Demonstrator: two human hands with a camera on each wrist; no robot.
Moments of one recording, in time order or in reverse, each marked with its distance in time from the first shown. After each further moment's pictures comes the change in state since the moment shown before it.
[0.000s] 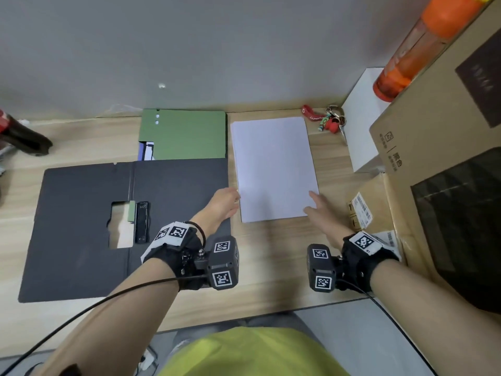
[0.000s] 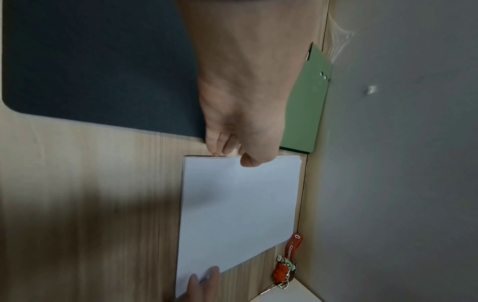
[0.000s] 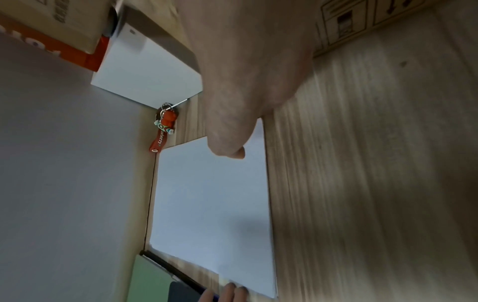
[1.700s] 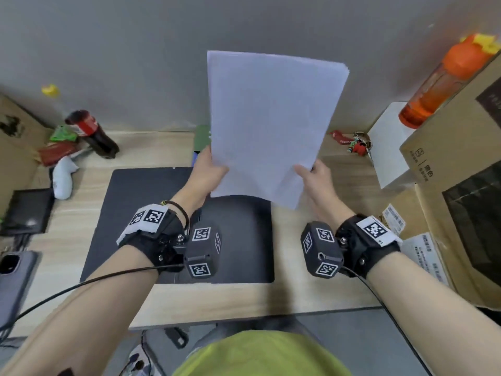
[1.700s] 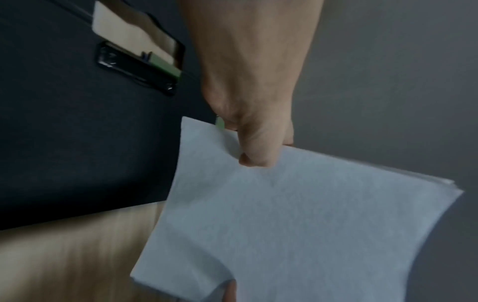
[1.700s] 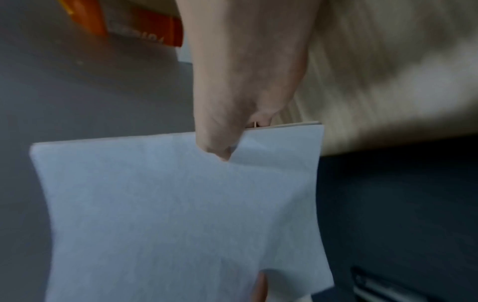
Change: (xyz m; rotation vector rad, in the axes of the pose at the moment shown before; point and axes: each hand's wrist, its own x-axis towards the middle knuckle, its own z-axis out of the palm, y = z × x) left_hand -0.084 0.034 -0.139 0.060 0.232 0.644; right_hand -0.074 -0.153 0.067 0.545 0.177 -0.356
